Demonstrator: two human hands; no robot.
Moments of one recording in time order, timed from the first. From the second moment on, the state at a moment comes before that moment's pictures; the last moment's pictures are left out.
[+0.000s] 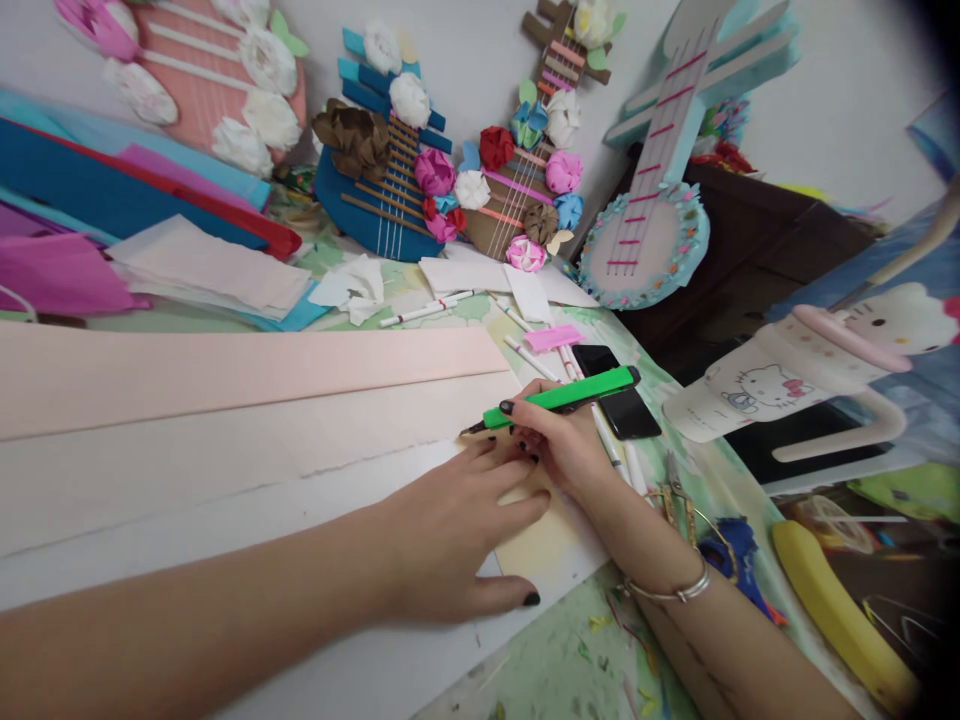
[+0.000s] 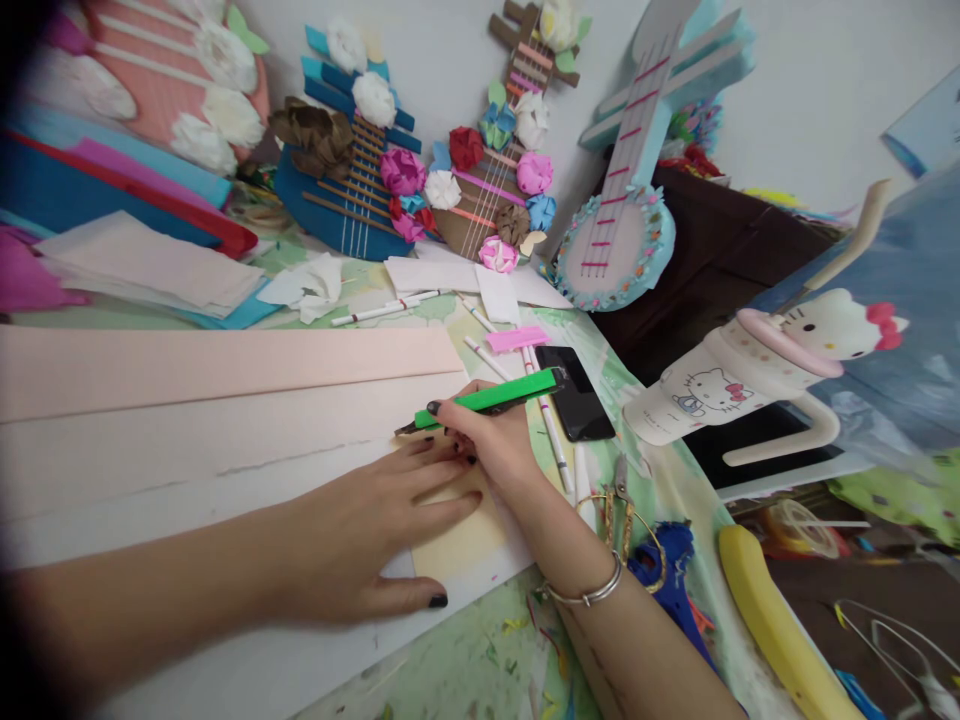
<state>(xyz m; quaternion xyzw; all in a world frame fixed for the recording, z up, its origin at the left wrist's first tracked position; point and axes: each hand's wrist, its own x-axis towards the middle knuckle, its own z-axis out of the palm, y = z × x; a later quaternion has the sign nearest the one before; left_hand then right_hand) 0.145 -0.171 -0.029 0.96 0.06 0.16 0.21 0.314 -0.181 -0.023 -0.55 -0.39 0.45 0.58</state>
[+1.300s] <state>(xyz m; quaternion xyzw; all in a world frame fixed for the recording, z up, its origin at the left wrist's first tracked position) 0.147 -0.169 -0.028 0.96 0.06 0.16 0.22 0.314 -0.181 -0.027 -0.51 -0.39 0.45 0.61</state>
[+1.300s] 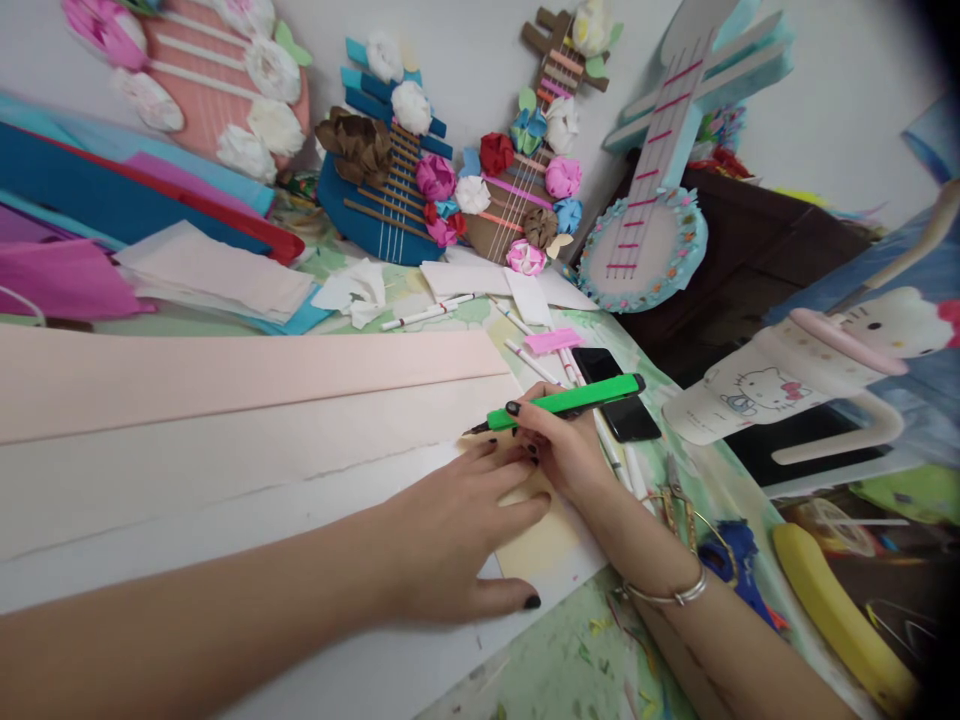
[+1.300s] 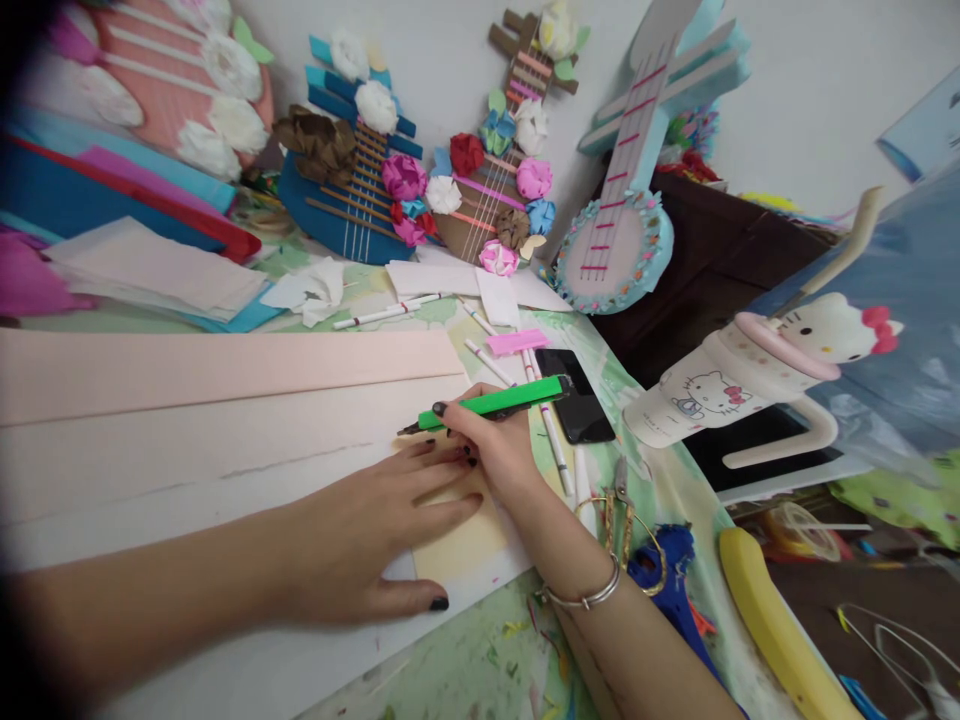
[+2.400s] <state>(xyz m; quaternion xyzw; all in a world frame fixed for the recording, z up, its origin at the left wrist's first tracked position) 0.146 -0.169 -0.030 0.96 0.06 0.16 0.21 0.315 -0.178 -0.025 -0.52 -0.39 0.45 0.61</state>
